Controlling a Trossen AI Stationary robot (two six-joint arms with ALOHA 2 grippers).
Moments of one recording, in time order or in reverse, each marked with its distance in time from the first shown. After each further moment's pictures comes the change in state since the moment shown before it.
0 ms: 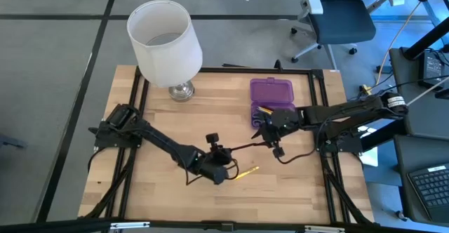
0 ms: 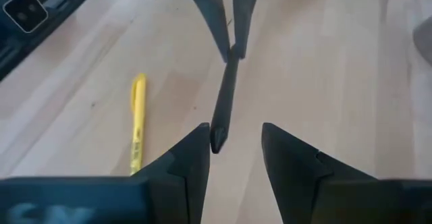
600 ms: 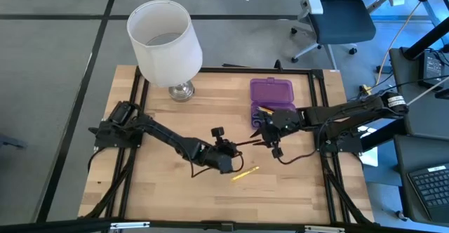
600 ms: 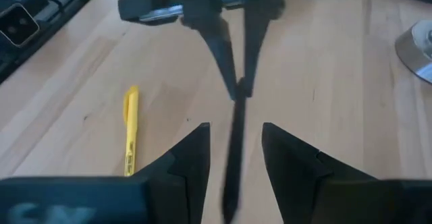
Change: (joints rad) left arm 0.091 0.000 0.000 0.083 0.089 0.094; right arm 0.031 -0.003 0.001 0.041 0.046 0.013
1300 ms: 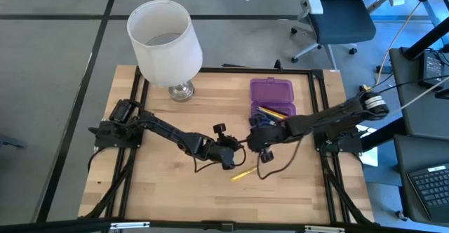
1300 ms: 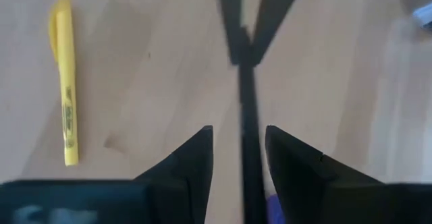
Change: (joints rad) left arm 0.053 0.000 0.001 0.013 0.084 -0.004; right arm 0.107 0.295 0.246 -0.303 0.311 -0.022
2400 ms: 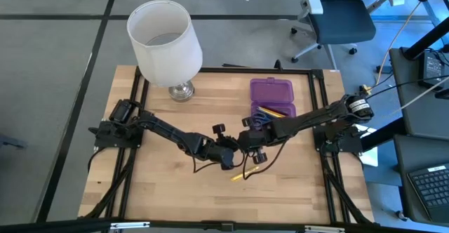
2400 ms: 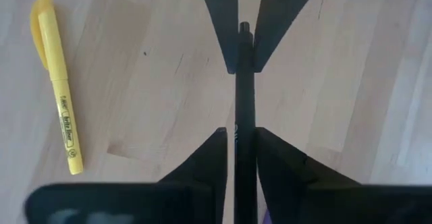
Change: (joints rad) left arm 0.000 0.000 0.001 -0.030 0.010 -0.008; right arm 0.000 0.182 0.239 -0.229 0.002 0.078
